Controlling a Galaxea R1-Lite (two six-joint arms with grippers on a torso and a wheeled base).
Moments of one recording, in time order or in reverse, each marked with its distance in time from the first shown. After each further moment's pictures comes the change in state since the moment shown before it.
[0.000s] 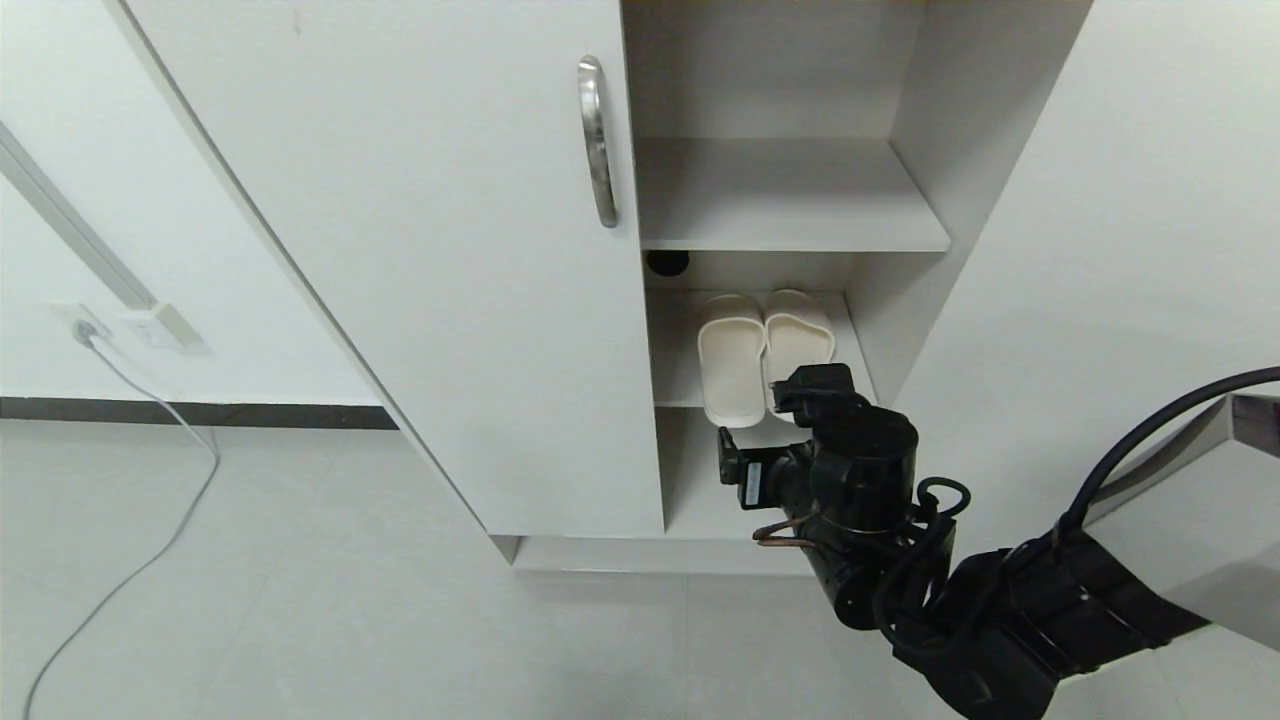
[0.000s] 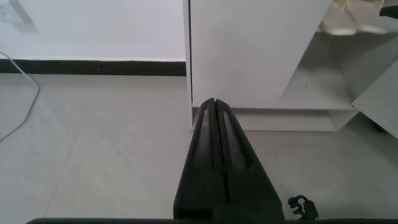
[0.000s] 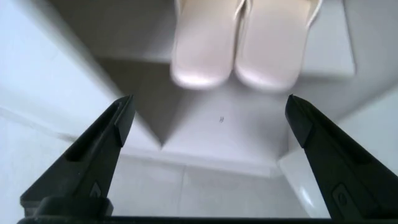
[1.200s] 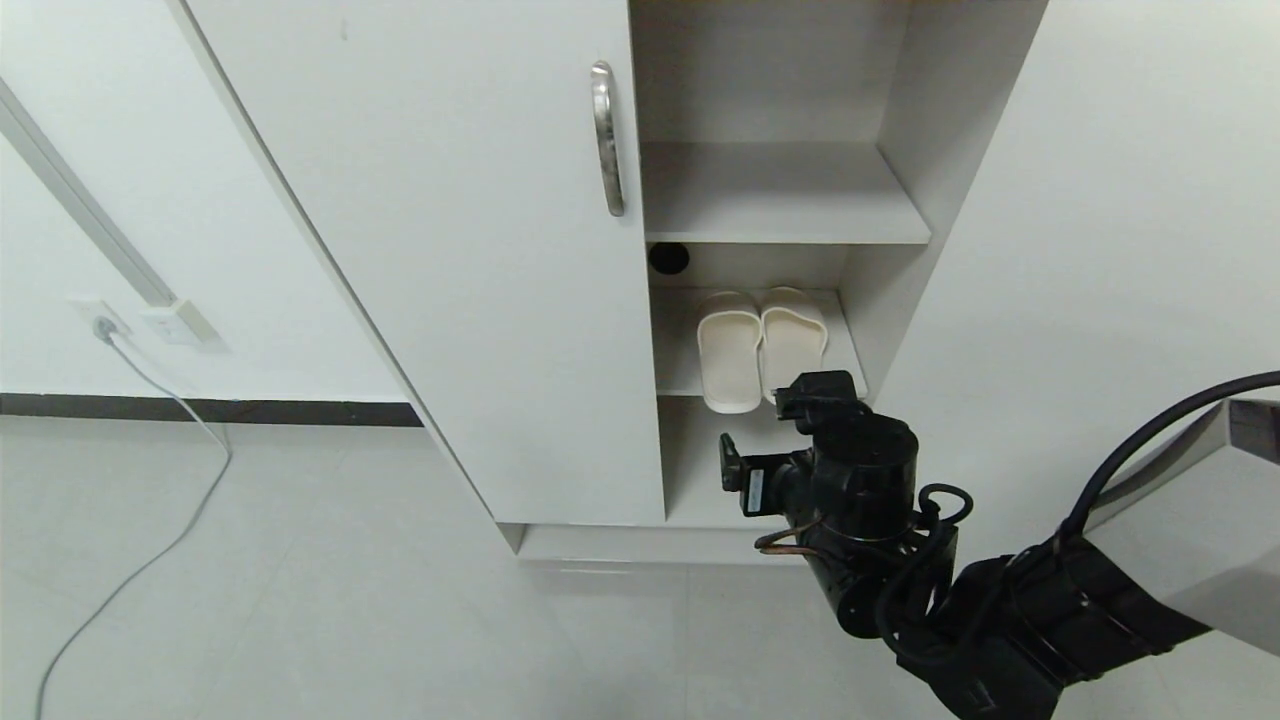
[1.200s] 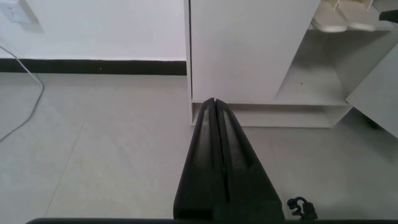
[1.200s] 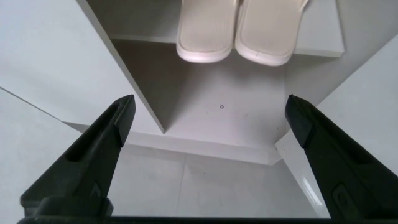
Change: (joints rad) left arm 0.000 0.000 -0.001 0.000 -0.002 0.000; right arm 0.001 0.000 0.021 -0.003 -0.005 0.012
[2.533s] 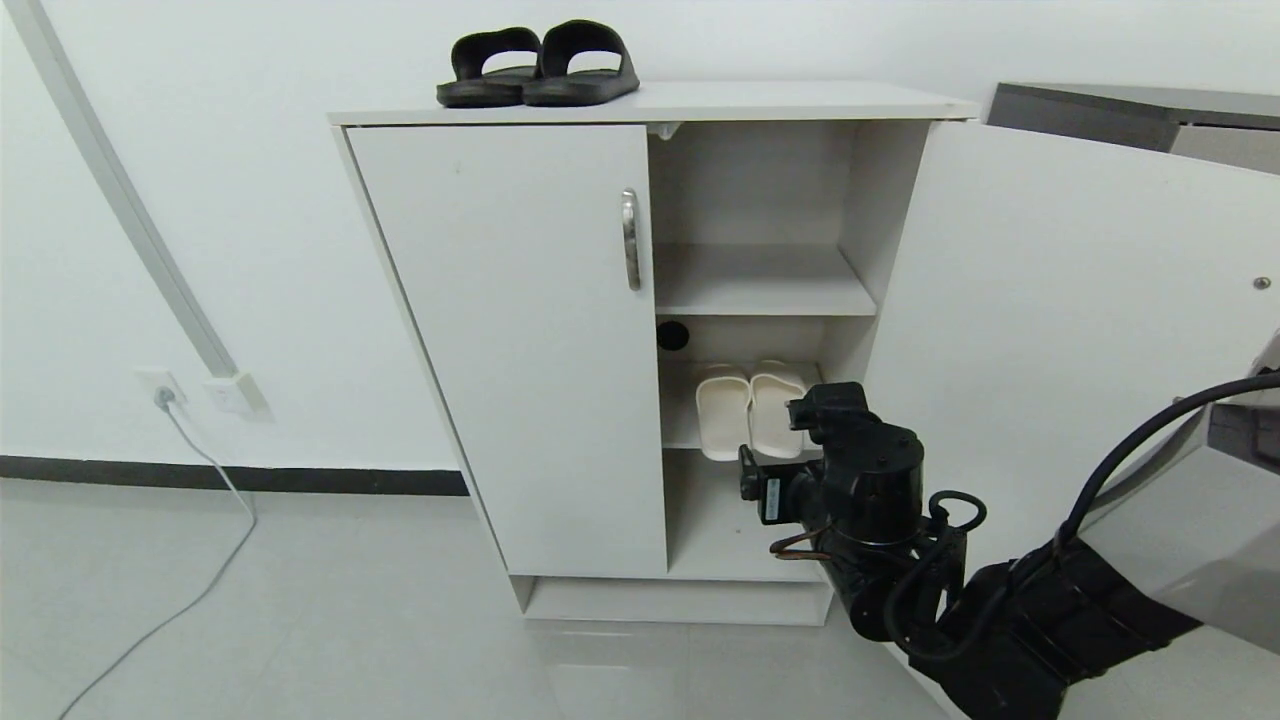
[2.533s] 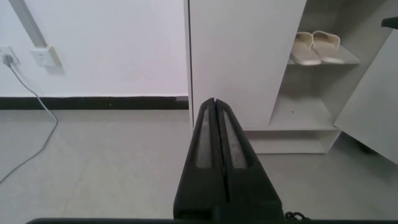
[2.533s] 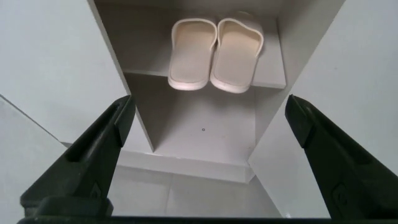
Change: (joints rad) left arm 0.000 0.000 0.001 0.000 -0.008 0.016; right arm -0.041 0.010 0.040 -0.003 -0.004 -0.003
